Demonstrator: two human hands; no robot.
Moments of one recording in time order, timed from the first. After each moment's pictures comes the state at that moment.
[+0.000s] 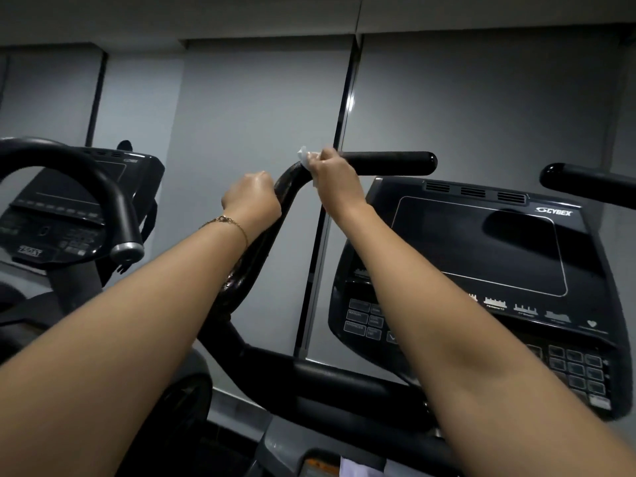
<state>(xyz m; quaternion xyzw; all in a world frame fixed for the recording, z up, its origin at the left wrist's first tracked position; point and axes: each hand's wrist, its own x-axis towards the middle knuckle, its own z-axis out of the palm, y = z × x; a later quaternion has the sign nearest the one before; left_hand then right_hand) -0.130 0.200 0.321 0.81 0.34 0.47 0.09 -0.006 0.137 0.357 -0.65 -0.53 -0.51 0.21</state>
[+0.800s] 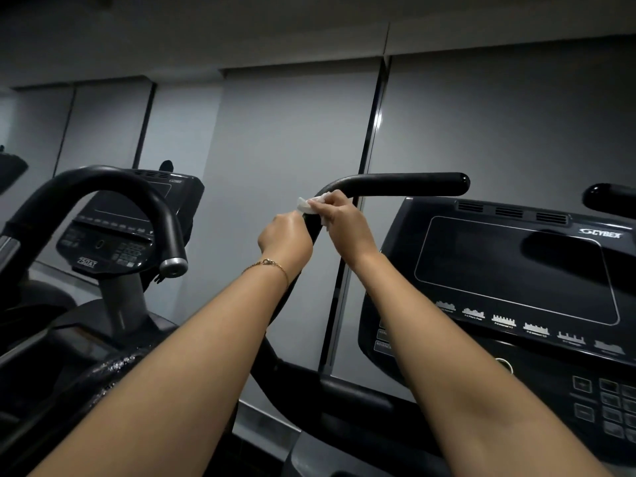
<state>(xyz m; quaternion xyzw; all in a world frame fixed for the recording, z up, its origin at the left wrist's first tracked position) -0.133 0.187 0.299 0.80 0.38 0.45 0.12 -0.012 0.159 0.320 -0.61 -0.59 -0.26 0.47</state>
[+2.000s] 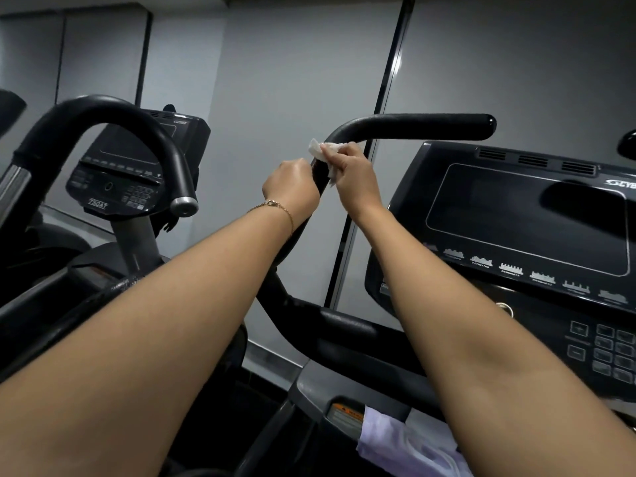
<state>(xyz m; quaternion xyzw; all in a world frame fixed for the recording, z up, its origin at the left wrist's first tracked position) -0.147 0.181 0.284 0.81 0.36 0.44 0.13 -0.031 0.154 0.302 -0.58 -0.55 -0.07 0.59</state>
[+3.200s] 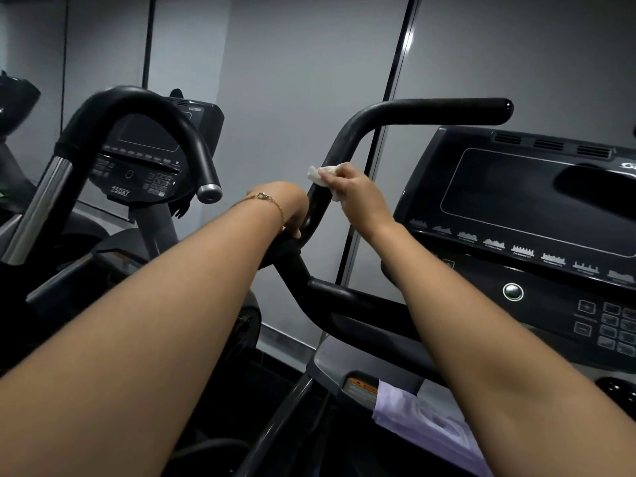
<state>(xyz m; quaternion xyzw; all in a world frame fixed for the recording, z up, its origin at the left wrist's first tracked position) -0.189 0.188 0.269 0.90 0.42 0.07 0.05 -0.059 0.137 0.257 -0.67 -0.58 -0.10 0.46</state>
